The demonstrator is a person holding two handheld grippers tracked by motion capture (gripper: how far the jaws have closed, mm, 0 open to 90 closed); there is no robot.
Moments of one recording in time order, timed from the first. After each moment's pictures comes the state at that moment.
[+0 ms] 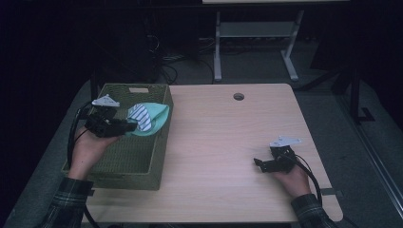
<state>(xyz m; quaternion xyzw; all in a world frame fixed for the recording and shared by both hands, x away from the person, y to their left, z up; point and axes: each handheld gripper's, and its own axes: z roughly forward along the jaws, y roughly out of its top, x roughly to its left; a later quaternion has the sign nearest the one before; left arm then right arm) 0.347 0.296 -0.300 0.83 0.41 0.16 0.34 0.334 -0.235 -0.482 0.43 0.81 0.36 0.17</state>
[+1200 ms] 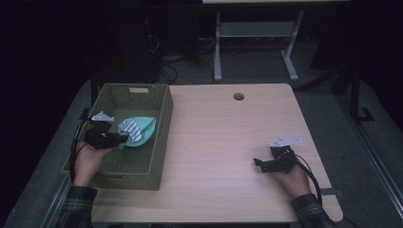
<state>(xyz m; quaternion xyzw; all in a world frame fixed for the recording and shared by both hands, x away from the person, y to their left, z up) 0.360 0.336 -0.375 0.82 0.47 0.16 0.30 0.334 -0.235 -0.482 0.43 0.81 0.36 0.17</state>
